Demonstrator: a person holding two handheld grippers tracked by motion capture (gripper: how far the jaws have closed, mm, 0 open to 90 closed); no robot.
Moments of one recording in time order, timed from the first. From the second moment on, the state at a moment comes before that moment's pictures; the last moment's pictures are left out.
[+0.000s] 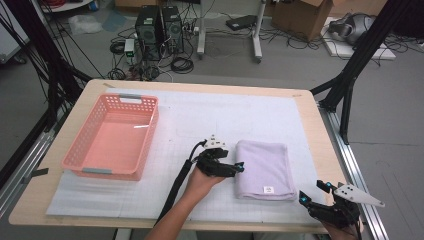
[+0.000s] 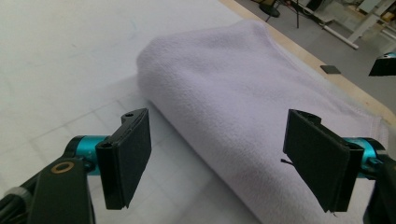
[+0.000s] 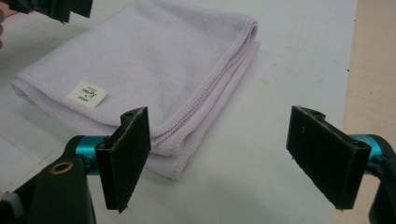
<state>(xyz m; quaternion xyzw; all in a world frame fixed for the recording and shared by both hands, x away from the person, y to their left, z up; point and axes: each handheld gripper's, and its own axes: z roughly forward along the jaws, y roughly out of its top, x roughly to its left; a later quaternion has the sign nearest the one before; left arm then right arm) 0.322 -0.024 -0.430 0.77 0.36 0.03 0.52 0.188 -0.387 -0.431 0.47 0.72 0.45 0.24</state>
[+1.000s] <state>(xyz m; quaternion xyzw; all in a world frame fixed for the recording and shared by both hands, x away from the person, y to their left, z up) 0.325 -0.053 -0.448 0.79 0.37 -0.03 0.48 0.188 -0.384 -0.431 0.46 0.72 0.46 0.23</state>
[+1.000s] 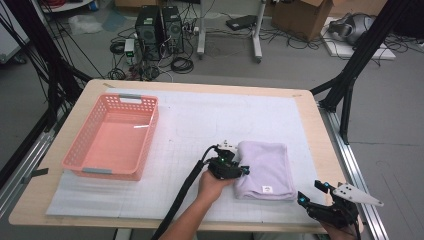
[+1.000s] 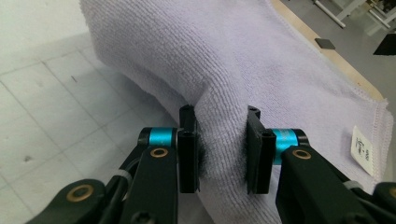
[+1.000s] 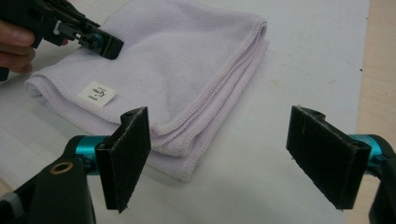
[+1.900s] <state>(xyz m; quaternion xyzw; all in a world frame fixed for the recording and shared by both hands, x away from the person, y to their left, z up) 0.310 0.027 -0.421 0.77 0.33 0.03 0.54 0.191 -0.380 -0.432 0.46 0.72 0.46 0.22</state>
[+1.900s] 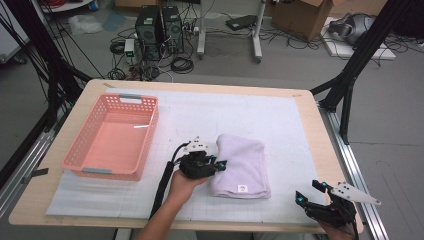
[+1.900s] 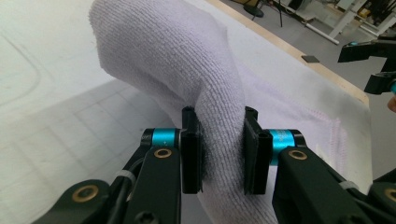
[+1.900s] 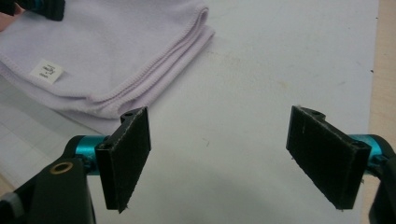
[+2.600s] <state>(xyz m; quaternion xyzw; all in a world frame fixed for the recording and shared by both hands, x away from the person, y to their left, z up) 0.291 0.063 -0.378 0.77 0.25 0.09 0.59 0.195 -0.370 -0.432 0.45 0.73 0.46 0.22</state>
